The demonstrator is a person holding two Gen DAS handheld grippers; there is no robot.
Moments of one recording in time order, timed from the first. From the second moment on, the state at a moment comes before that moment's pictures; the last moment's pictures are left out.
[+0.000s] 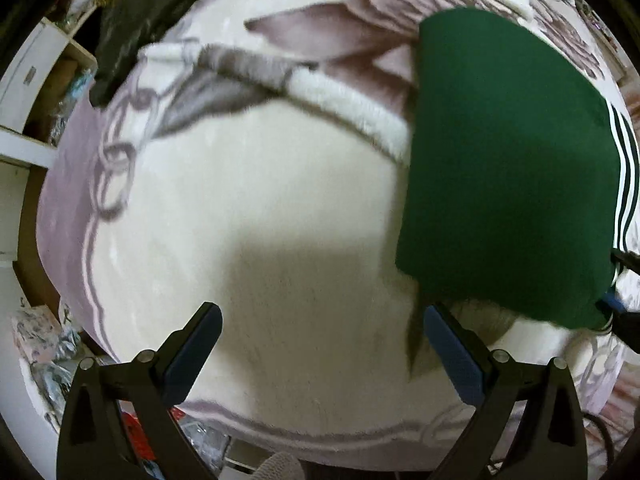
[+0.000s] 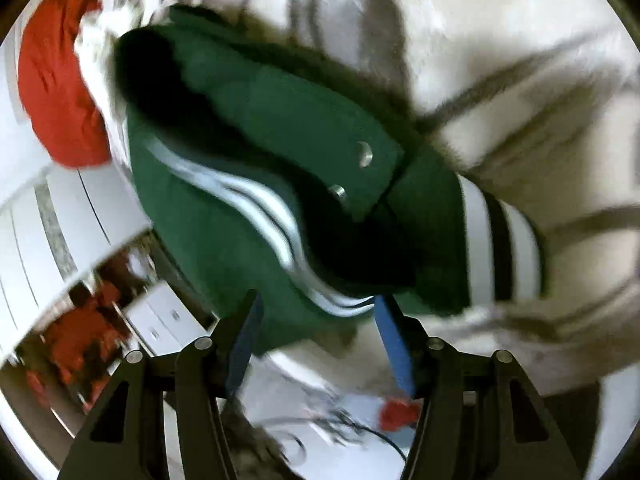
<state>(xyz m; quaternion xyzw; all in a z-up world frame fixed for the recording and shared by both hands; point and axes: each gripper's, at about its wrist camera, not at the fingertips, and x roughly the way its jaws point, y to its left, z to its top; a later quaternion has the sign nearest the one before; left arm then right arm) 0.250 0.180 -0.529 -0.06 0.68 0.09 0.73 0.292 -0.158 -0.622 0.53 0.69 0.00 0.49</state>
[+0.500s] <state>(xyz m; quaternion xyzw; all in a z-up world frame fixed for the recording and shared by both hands) 0.247 0.164 -0.527 -0.09 0.66 0.06 0.74 0.247 -0.176 -0.570 0.46 0.68 -0.02 0.57</state>
